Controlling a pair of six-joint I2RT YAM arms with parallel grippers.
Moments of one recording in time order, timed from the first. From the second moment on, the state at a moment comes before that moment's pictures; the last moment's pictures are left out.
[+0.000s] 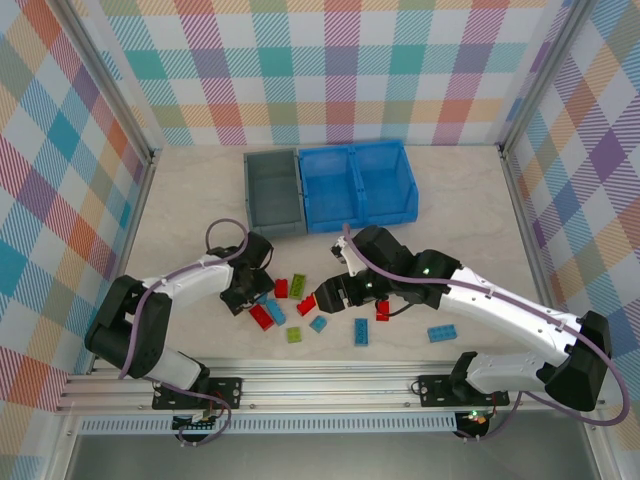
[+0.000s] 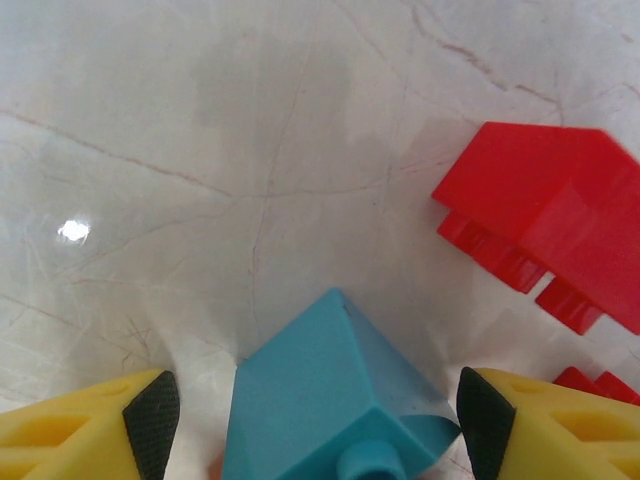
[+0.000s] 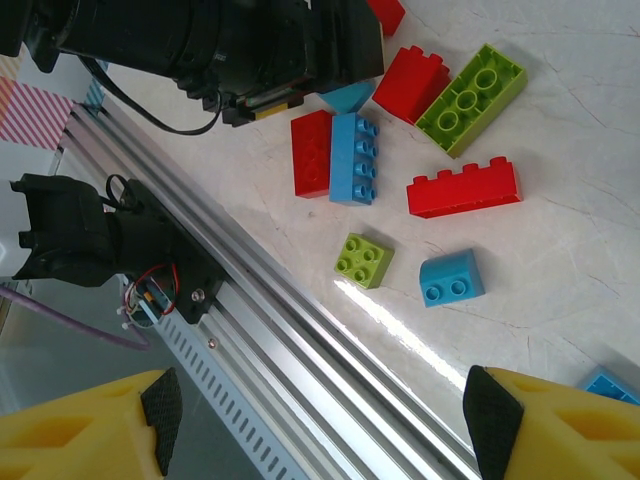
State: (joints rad) left arm -0.48 1.48 0.77 -0.68 -0.08 -1.13; right arm 0.97 1.21 1.07 -0.71 -0.29 0.57
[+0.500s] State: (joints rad) left arm -0.48 1.48 0.75 -0.62 -0.10 -1.31; right arm 0.97 1.21 1.07 -0.70 -0.30 0.57
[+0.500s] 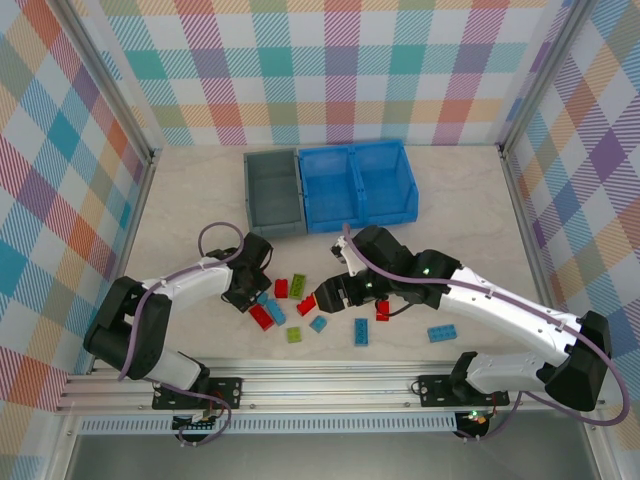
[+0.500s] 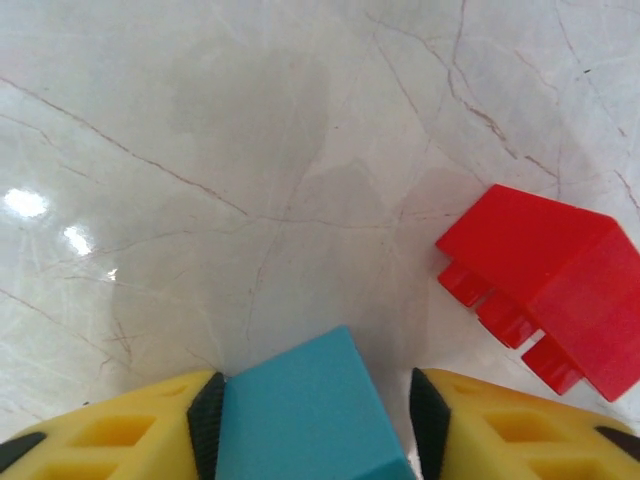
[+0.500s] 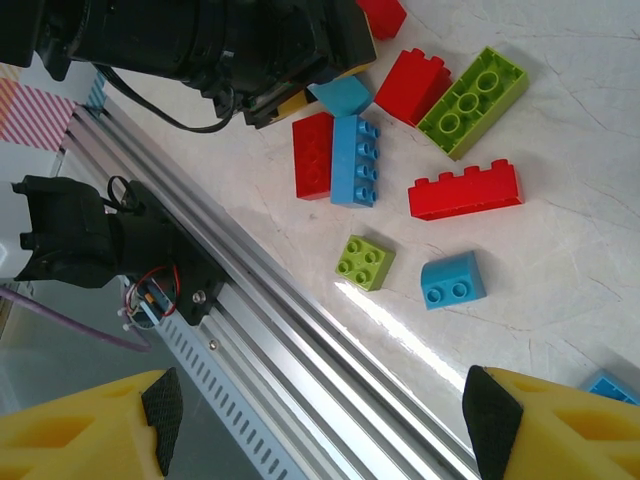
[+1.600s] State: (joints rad) left arm -0.43 1.99 1.78 -0.87 -0.30 -0.78; right arm 0.97 1.18 1.04 -0.24 0.04 0.44
